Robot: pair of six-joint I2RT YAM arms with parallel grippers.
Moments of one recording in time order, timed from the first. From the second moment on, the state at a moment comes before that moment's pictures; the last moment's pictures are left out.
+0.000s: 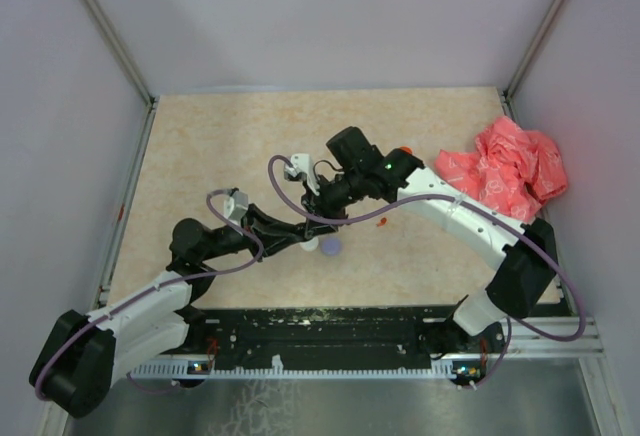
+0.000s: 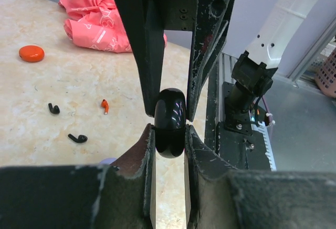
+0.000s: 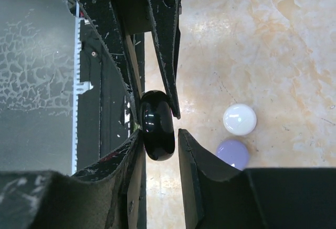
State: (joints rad) left arm -0.52 0.93 0.22 0.96 0.82 -0.43; right arm 0.82 1.52 1.42 -0.77 -0.73 -0.36
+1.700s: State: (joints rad) left arm -0.55 0.93 0.06 1.00 0.42 -0.12; right arm 0.73 1.41 0.97 -0.34 0.07 0.11
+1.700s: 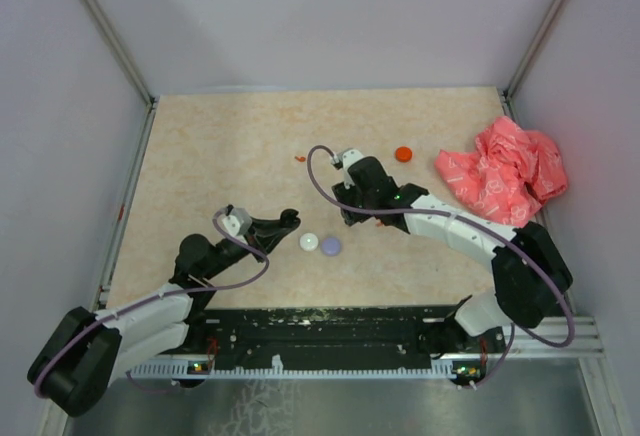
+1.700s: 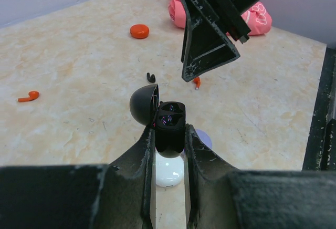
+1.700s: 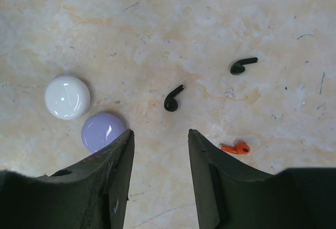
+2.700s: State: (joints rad) left arm -0.55 0.96 0.06 0.95 0.39 -0.10; right arm 0.71 1.72 0.98 -0.23 0.10 0.17
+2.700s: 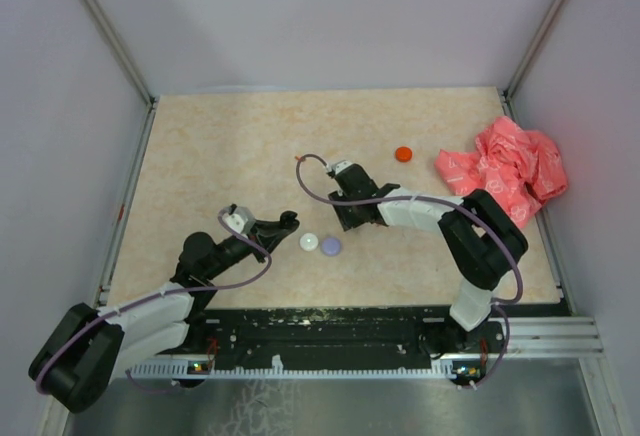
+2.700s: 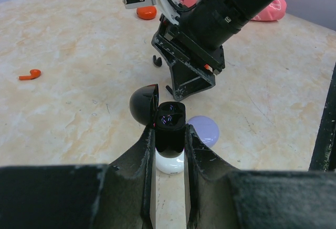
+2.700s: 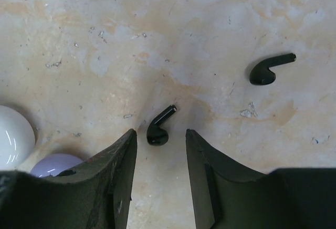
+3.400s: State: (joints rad) left arm -0.55 0.96 0.06 0.94 0.40 -0.10; right arm 0.61 1.74 1.01 -0.29 0.24 0.14
